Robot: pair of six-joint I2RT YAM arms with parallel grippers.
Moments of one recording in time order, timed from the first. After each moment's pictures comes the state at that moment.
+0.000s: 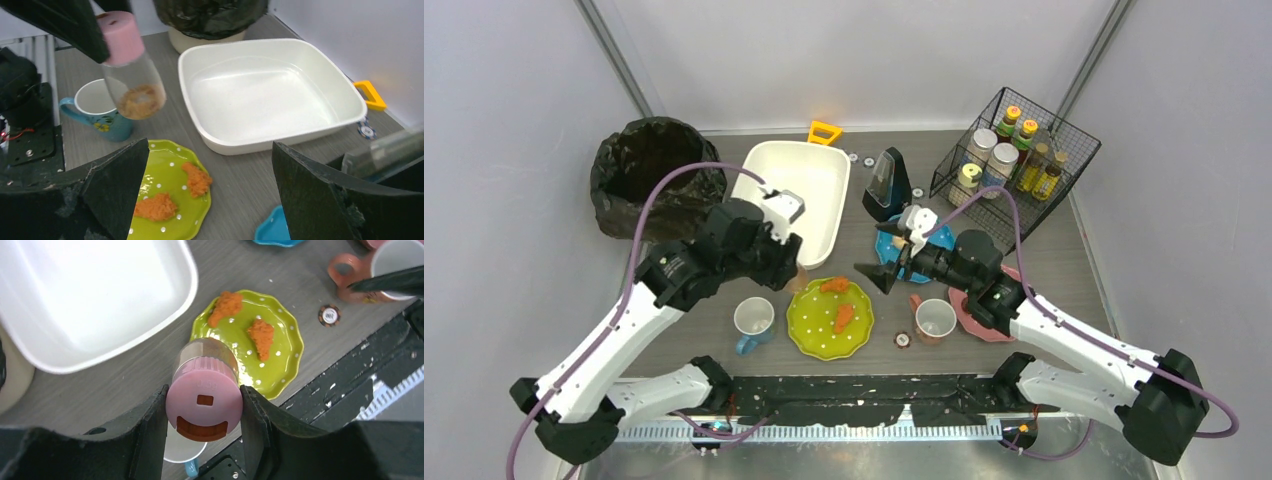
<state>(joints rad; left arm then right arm) -0.70 0.98 1.24 -1.00 -0.05 -0.11 0.73 0.96 0.63 0.33 -0.32 -0.08</state>
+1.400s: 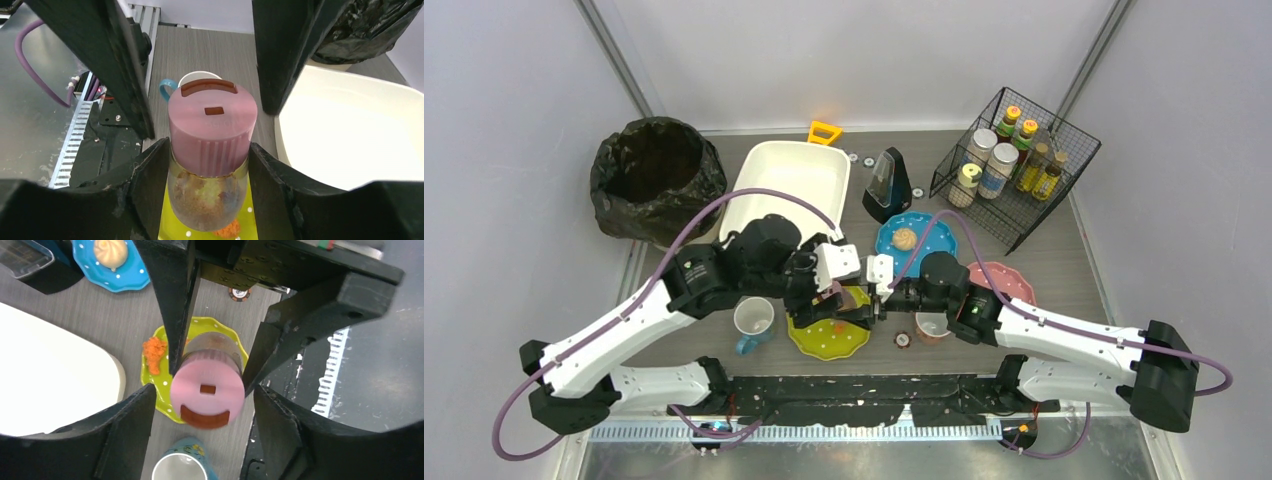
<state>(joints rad) -1.04 1.09 1.33 -0.96 0.20 0.27 1.04 1.05 0.65 0.34 -0.44 -0.21</state>
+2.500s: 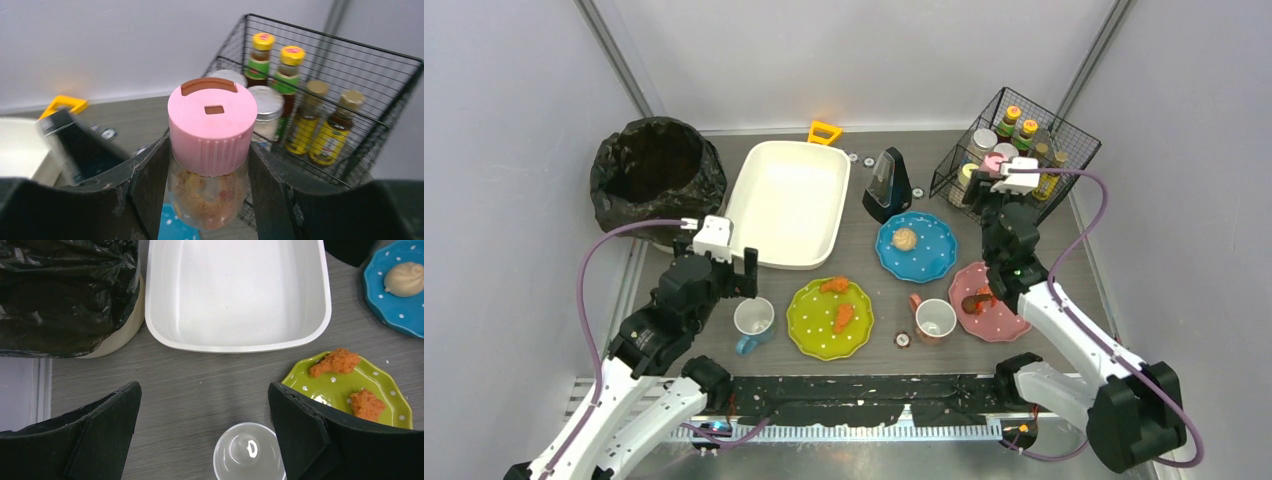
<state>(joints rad) -0.58 0.55 0.80 -0.70 -0.39 -0.11 0.37 0.99 0.62 0.46 0.44 0.00</state>
